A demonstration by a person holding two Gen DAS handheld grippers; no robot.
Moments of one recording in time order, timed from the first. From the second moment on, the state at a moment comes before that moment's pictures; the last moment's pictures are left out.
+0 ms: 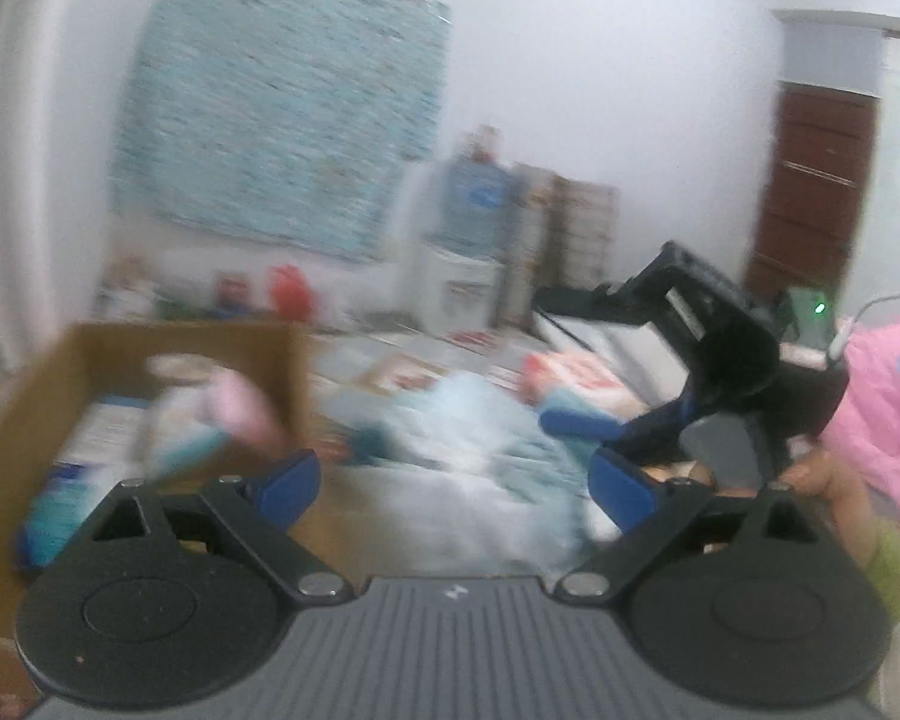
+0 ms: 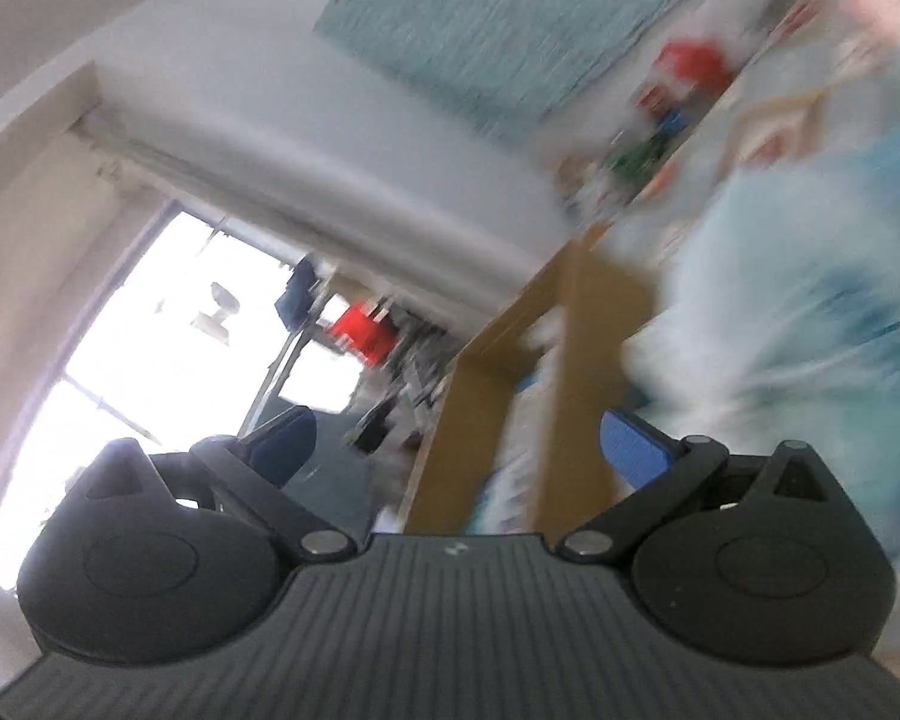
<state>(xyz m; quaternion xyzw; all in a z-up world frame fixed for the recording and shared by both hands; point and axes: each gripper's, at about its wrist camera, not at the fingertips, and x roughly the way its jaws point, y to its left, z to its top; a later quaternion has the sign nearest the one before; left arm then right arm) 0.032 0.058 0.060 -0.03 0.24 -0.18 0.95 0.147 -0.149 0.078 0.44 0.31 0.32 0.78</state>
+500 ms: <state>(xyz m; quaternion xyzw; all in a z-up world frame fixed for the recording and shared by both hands) 0.093 -0.065 -0.010 0.01 0.29 -0.25 0.92 0.229 -0.262 0.068 0.19 0.39 0.11 0.89</state>
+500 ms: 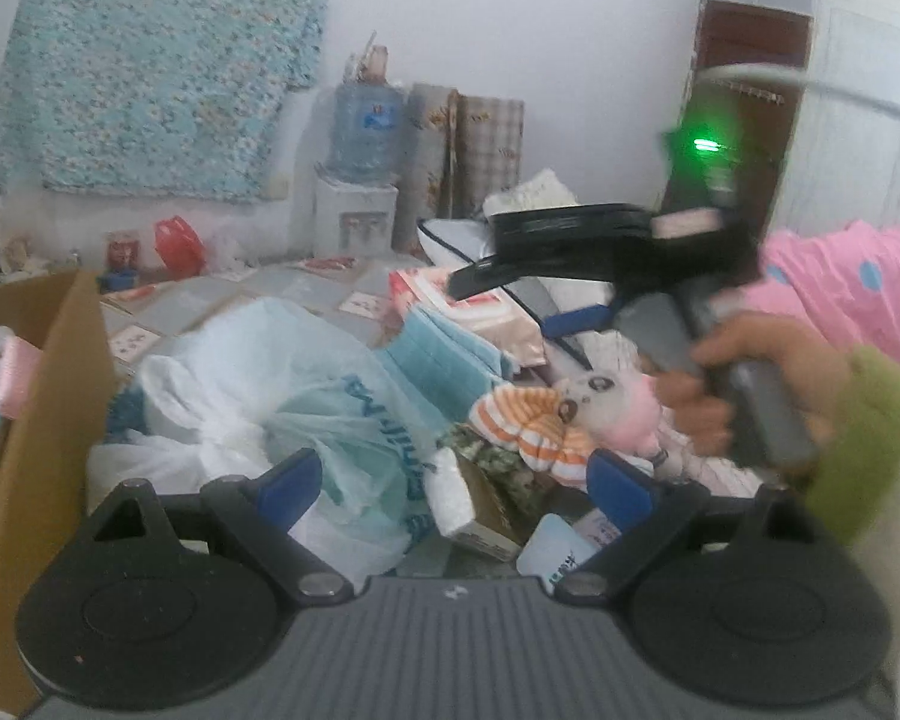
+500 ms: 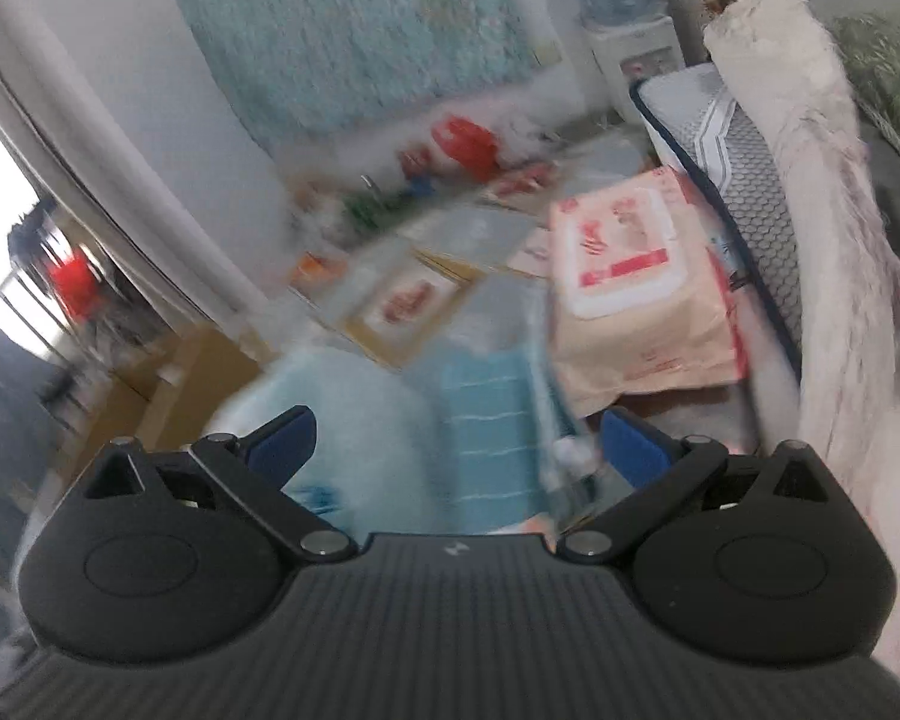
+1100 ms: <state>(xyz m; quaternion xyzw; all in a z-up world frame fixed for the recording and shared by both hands) 0.103 -0.068 -0.032 0.02 0.32 -0.26 0.91 0.292 -0.234 0.013 0.13 0.44 0.08 0.88</state>
